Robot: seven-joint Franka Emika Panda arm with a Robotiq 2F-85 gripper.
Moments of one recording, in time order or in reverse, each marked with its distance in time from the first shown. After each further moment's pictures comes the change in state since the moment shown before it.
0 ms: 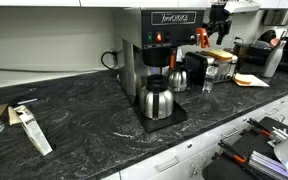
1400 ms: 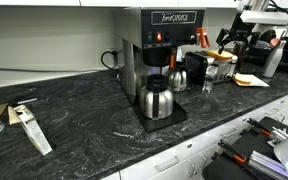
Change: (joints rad) arm -0.096 -0.304 -0.038 -0.311 0.077 0.070 0.335
